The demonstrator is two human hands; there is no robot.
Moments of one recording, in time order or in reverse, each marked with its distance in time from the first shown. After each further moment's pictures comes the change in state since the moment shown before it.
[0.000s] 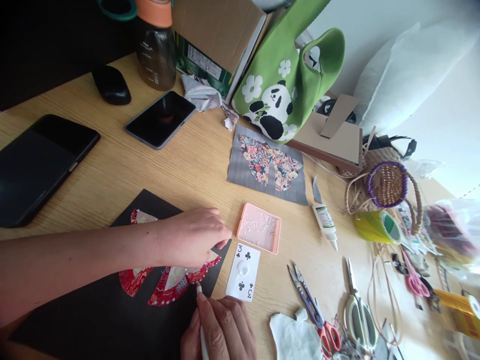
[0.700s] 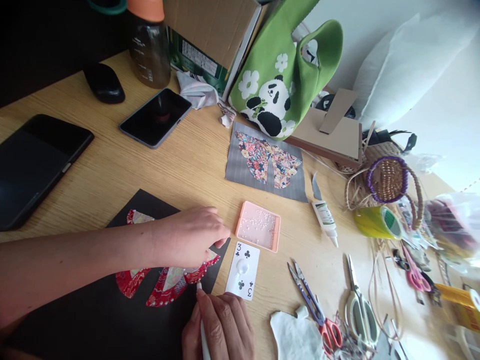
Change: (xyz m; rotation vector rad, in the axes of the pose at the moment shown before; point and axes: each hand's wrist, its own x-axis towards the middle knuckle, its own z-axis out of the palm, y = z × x) left_hand 0.000 -0.001 0.003 -0.012 0.029 0.004; right_hand 0.001 -0.004 0.005 -0.007 0.037 0.036
